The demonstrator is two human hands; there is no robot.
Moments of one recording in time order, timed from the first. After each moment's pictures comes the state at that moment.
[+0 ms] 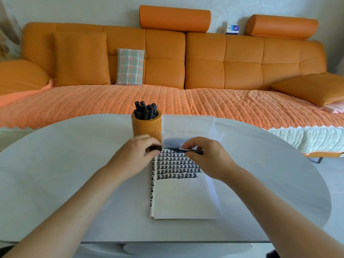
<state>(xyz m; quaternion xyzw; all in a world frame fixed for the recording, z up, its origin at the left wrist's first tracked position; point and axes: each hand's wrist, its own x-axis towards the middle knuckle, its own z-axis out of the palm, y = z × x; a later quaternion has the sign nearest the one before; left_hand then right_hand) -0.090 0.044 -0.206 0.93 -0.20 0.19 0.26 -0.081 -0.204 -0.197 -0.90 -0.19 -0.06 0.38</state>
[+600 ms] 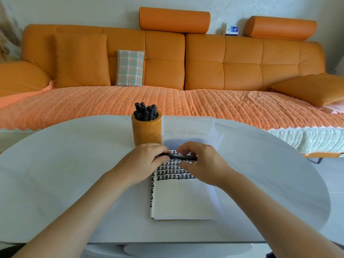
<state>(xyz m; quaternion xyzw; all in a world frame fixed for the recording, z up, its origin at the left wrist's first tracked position) -0.098 0.025 -0.203 0.92 -0.26 0.13 0.27 -0.089 -0.195 -0.204 -0.90 -0.27 -0.09 0.33</state>
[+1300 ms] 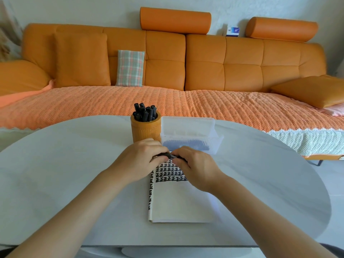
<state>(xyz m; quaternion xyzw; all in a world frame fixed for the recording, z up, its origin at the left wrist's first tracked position) -0.091 0.031 -0.201 0.90 -0.31 0.21 0.21 -0.092 -0.178 -0.207 -0.92 -0.28 -0.09 0.25</state>
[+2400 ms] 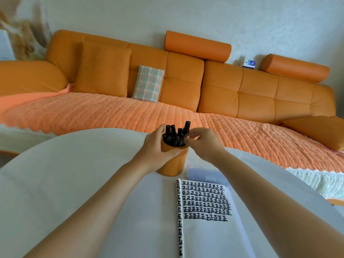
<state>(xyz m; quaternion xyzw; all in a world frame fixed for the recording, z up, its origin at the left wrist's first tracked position) -0.010 0.087 -0.193 0.85 -0.08 0.15 0.49 0.021 -0.091 -0.137 -0.92 -0.15 -0.11 0.35</state>
